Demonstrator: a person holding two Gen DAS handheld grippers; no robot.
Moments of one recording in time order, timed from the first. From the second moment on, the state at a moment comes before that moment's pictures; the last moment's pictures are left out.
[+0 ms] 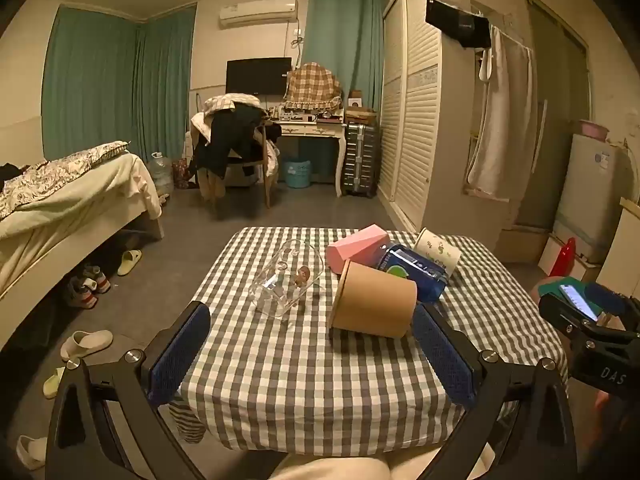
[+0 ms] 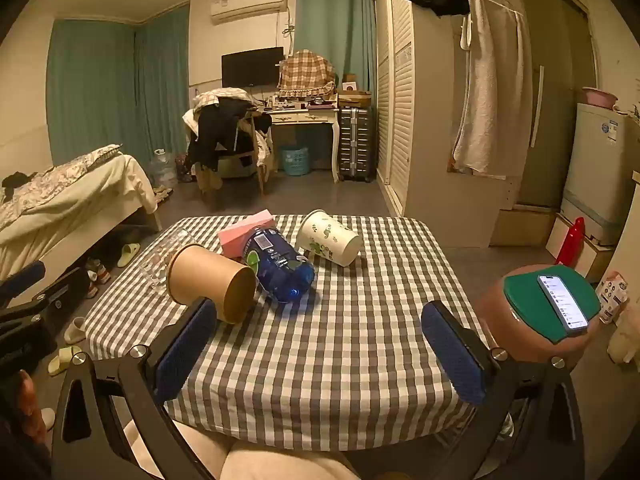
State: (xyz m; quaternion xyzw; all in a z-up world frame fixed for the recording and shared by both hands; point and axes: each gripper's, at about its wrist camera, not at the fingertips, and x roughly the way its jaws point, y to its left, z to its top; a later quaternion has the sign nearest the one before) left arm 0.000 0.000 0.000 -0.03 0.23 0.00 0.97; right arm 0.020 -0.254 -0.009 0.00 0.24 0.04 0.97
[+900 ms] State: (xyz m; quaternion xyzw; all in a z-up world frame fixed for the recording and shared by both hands) left arm -0.001 0.014 0.003 -0.03 0.24 0.02 0.97; right arm 0.020 -0.252 -0.010 0.00 0.25 0.05 0.97
